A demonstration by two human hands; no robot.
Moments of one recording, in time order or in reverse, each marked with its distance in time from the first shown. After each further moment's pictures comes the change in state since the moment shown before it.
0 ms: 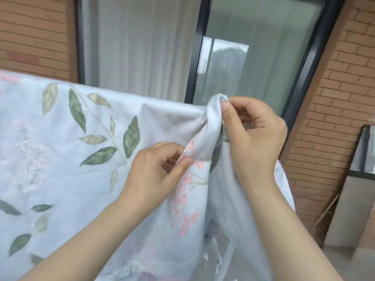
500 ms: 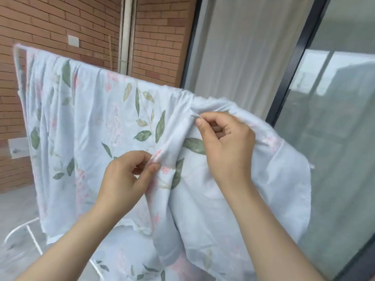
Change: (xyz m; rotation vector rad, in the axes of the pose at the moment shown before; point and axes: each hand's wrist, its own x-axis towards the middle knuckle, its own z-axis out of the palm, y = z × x) left_hand -0.088 0.039 -0.022 0.497 0.378 -0.412; right_hand -0.024 0.017 0.018 0.454 -0.428 0.060
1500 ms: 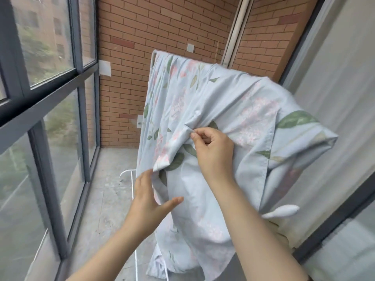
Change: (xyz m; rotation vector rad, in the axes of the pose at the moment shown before) left_hand -0.176 0.033 0.055 0.231 0.225 -0.708; right_hand -0.071 0.040 0.016 0.339 -0.449 0.029
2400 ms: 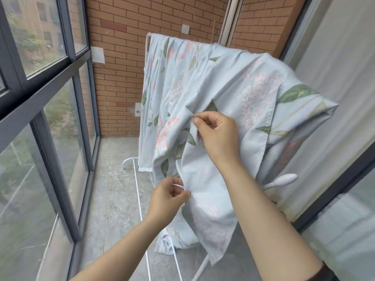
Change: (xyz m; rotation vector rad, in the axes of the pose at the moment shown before) left_hand -0.029 0.001 0.028 -0.313 -0.141 -0.160; right_hand -0.017 -0.021 -0.019 0.225 -0.104 0.239
